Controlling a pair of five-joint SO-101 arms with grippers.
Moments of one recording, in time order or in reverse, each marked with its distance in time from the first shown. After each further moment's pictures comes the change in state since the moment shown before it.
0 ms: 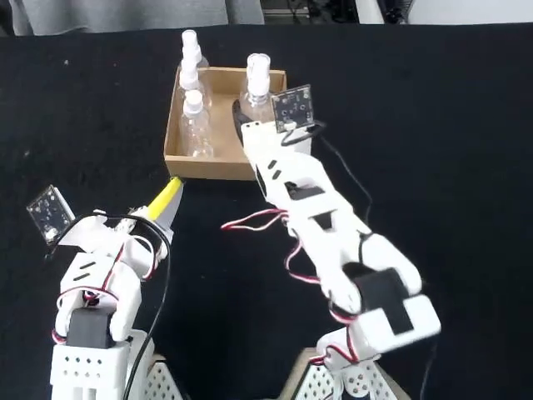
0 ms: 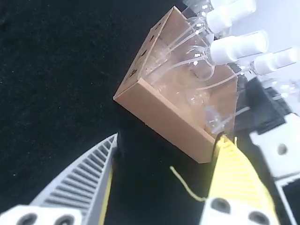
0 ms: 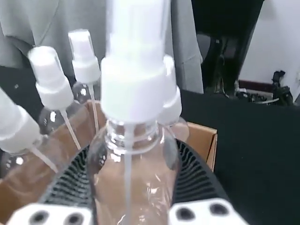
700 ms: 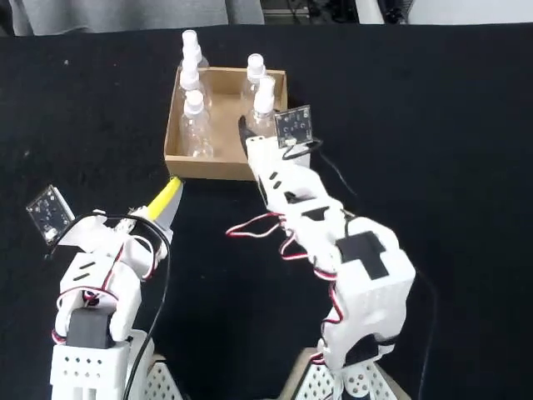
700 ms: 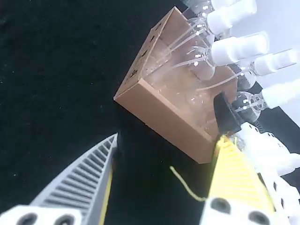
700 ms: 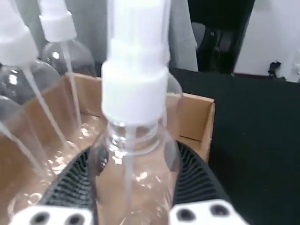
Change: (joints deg) left arm -0.1 0.0 0.0 0.0 0.0; right arm 2.0 15.3 -1.5 -12.7 0.0
